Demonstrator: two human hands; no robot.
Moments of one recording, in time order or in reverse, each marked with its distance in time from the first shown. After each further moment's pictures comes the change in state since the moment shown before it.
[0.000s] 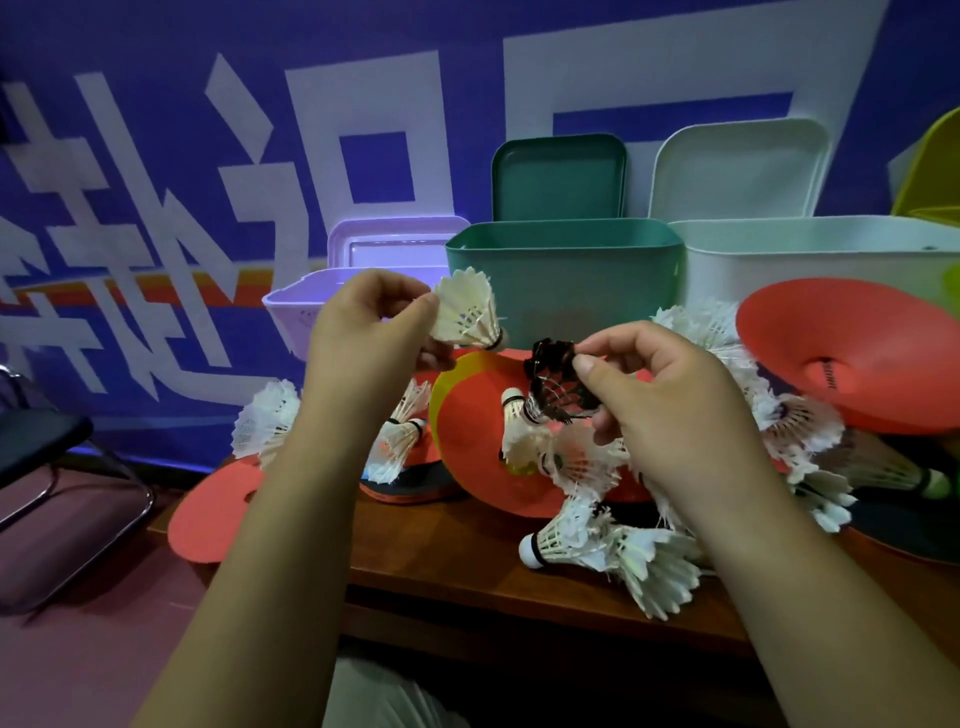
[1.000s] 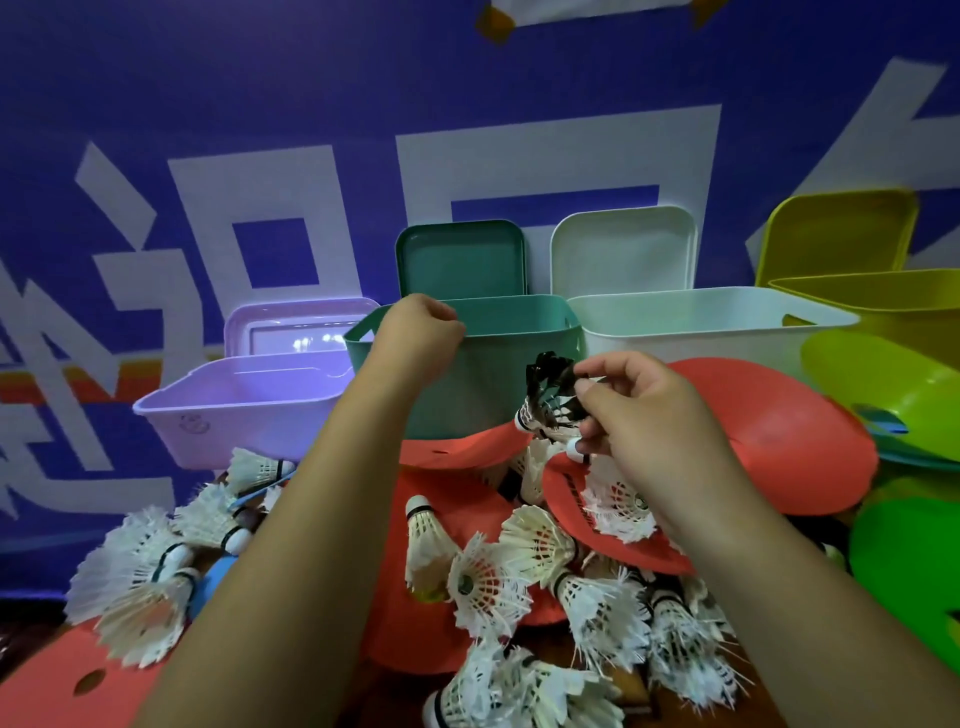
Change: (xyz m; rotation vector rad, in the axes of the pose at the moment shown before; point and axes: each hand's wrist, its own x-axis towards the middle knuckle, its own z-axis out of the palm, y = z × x) left_hand 0.128 0.015 0.153 0.423 -0.268 0.068; right_hand 0.079 0.012 -0.061 0.118 0.155 0.159
